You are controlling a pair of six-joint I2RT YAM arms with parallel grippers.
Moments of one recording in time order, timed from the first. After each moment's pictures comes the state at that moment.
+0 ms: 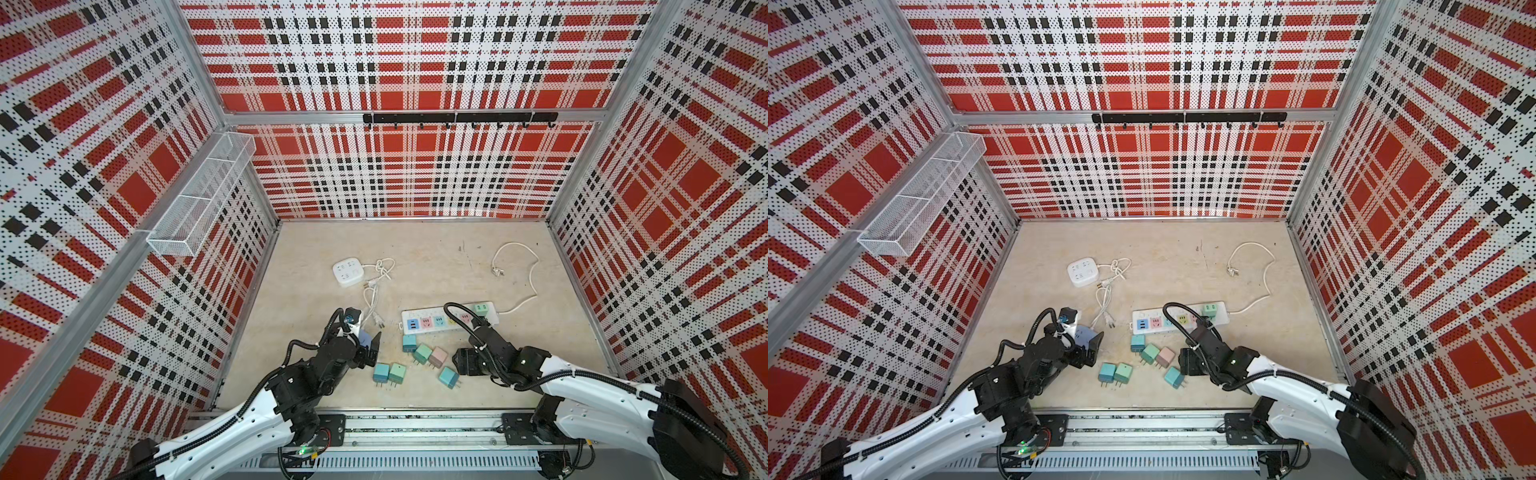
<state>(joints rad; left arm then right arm) -0.94 0.58 0.38 -0.34 -0.51 -0.29 0.87 1.04 0.41 -0.39 0.12 0.78</state>
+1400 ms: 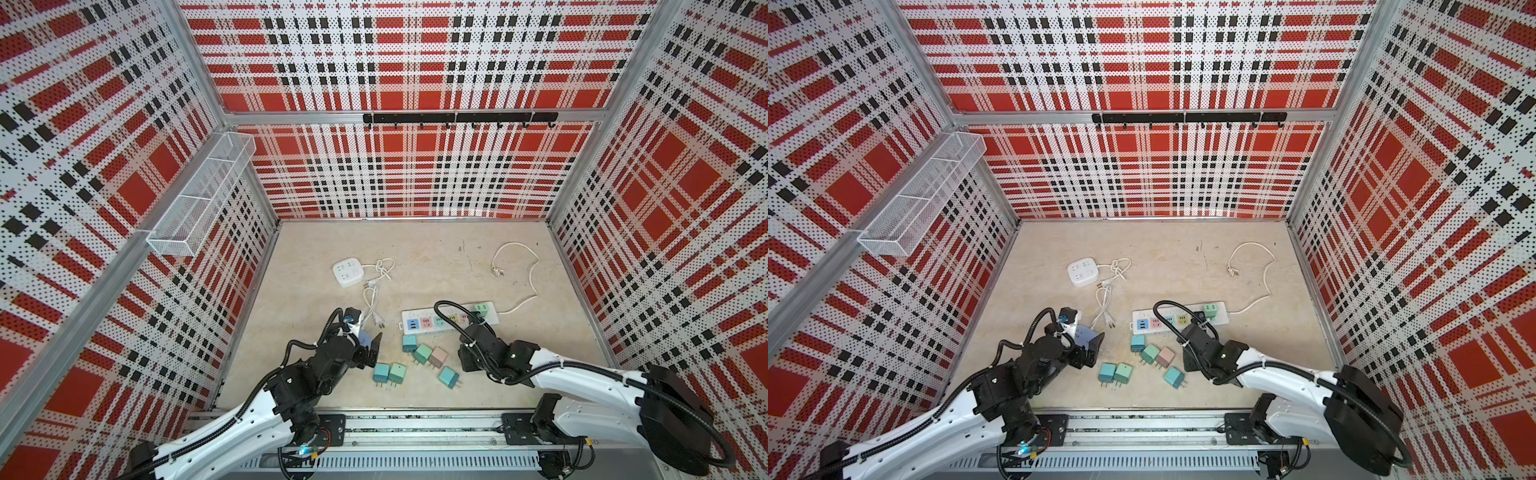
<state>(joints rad) -0.90 0.55 0.38 -0.34 -0.44 -0.28 0.91 1.10 0.49 -0.42 0.27 0.72</state>
